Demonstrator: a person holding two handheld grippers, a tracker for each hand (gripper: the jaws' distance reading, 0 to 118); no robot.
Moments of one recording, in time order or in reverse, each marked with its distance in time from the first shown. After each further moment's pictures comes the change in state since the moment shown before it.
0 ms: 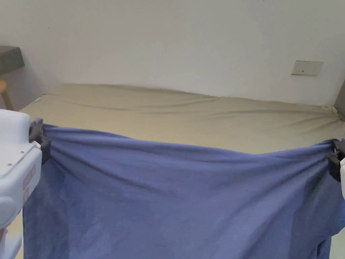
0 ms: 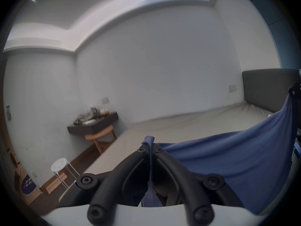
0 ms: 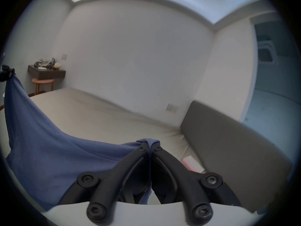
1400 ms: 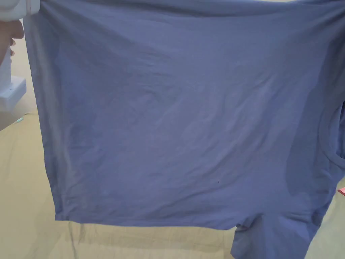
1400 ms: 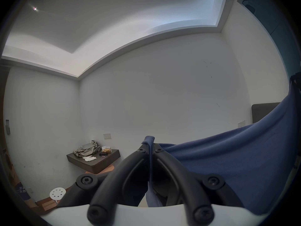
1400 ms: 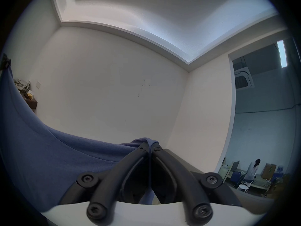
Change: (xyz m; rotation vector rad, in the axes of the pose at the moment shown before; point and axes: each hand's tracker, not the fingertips) left arm -0.002 0.262 -0.112 0.217 0.024 0.026; right arm 0.105 0.234 -0.110 0.291 -0.239 -0.001
